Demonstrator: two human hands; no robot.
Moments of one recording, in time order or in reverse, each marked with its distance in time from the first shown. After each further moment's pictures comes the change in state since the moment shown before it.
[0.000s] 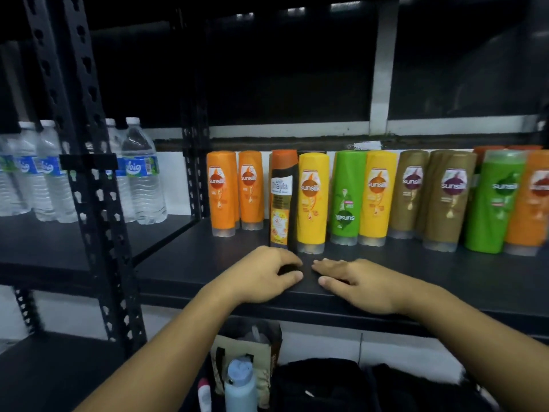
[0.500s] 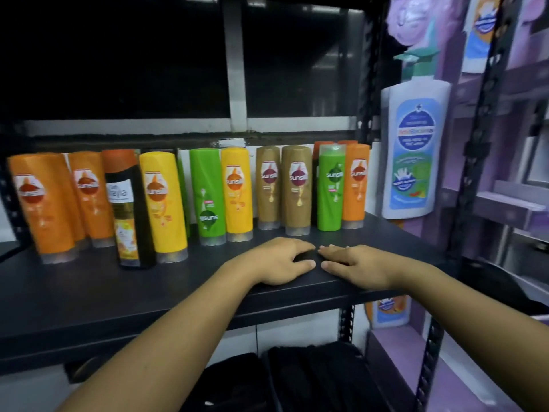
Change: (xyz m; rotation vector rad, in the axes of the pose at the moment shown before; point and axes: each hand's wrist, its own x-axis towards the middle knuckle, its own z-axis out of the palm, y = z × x) left_hand 0.158 0.196 0.091 0.011 -0.223 0.355; right_hand -0.172 0.155 -0.046 0.042 0.046 0.498
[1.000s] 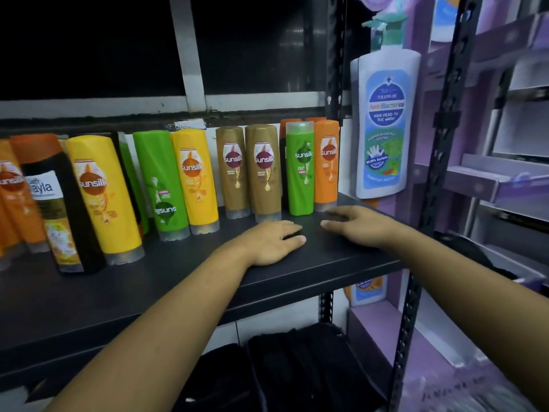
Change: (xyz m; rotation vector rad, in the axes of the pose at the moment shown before) left_hand 0.061 0.002 0.024 -0.103 -0.013 -0.033; right_hand 0.014 0.063 -0.020 0.345 0.249 0.266
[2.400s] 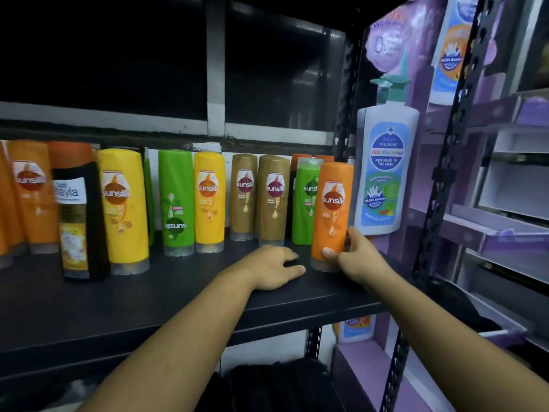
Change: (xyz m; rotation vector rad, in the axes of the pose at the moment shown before) left_hand -0.014 0.003 -0.009 -0.060 0.039 -0.009; right_hand -0.013 -0.030 0.017 0.358 0.257 0.100
